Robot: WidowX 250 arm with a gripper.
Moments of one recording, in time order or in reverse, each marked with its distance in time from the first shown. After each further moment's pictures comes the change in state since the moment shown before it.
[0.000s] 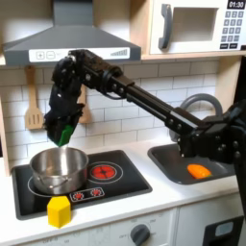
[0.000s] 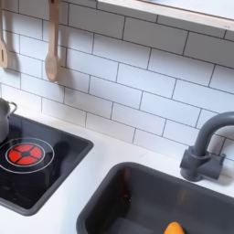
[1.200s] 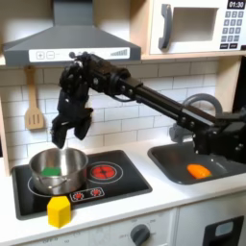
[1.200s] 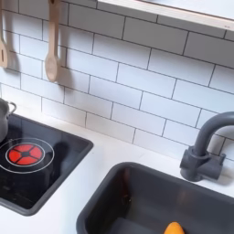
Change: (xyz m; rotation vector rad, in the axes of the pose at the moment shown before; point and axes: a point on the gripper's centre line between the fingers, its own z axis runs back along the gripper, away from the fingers) arm -0.020 -0.009 0.002 -0.037 0.015 -0.056
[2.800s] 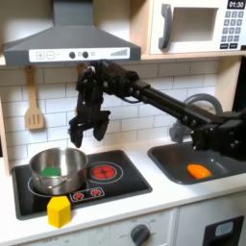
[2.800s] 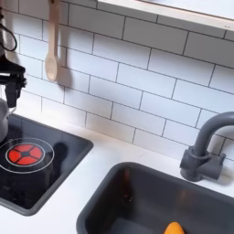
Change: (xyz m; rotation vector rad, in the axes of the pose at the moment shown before) arm -0.006 -0.049 -0.020 -0.063 0.055 -0.152
